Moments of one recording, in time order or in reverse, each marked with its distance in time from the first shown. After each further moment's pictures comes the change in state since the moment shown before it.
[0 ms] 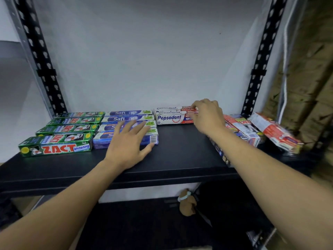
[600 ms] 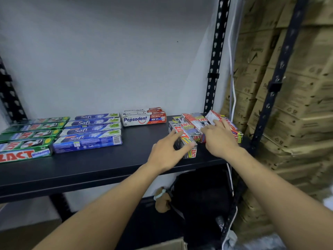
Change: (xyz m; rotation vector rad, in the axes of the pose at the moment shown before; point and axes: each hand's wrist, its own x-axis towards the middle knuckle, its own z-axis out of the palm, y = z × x) left_hand 0.026 0.212 -0.009 -0.856 -0.221 -0.035; right_hand -0.106 0.127 -0.072 -0.469 -0.236 -0.044
